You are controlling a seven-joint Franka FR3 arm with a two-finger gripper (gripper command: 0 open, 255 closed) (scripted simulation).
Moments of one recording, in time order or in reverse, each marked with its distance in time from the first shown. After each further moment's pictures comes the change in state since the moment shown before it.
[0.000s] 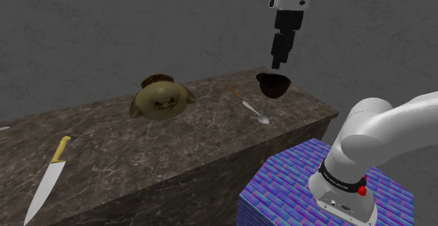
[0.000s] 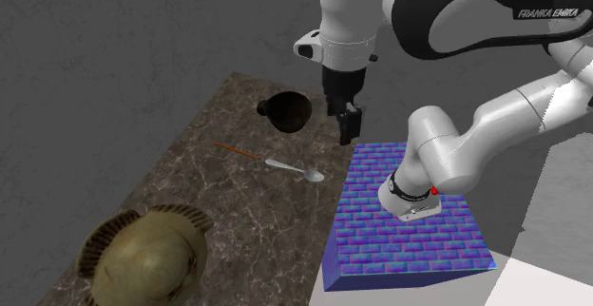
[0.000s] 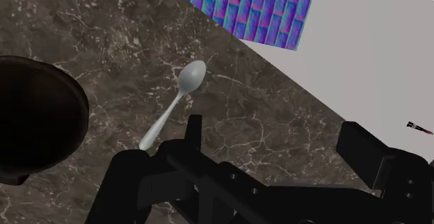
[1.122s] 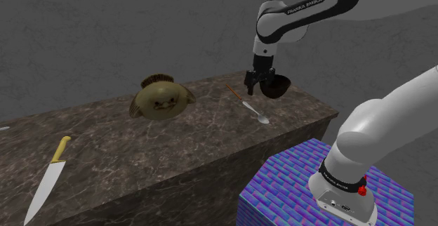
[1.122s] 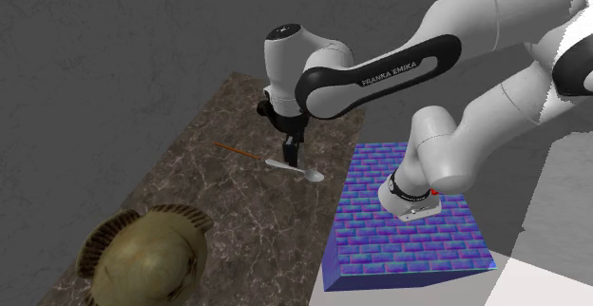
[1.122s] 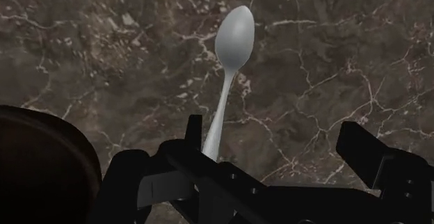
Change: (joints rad) arm -0.115 0.332 -0.022 -0.188 0.050 0.468 0.197
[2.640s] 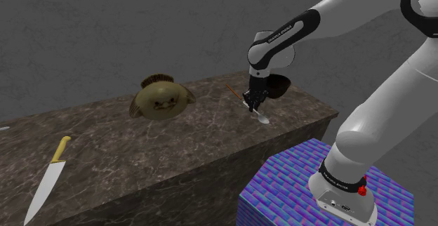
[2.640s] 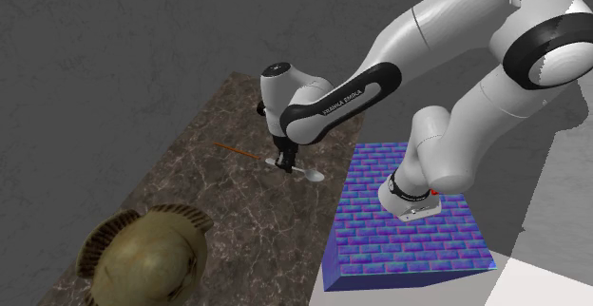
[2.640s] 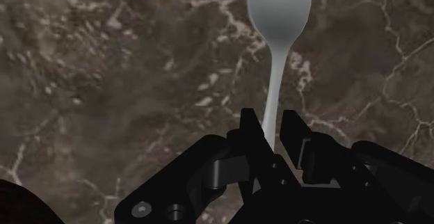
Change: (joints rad) arm -0.019 0.226 -0.017 -0.078 0.056 0.290 0.036
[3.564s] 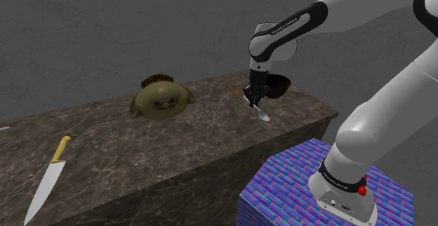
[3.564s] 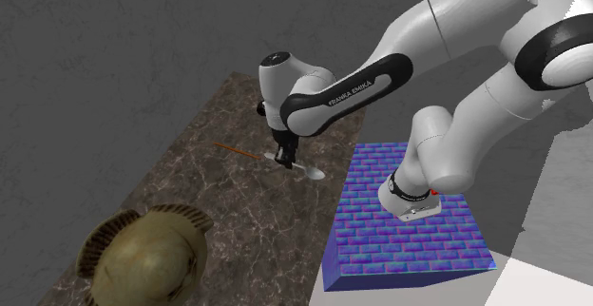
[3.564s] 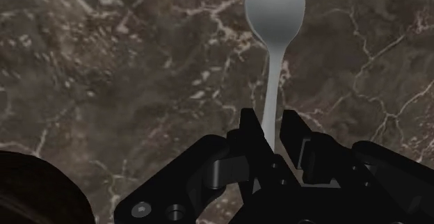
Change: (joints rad) arm -0.003 -0.052 0.003 0.033 -0.015 -0.087 0.020
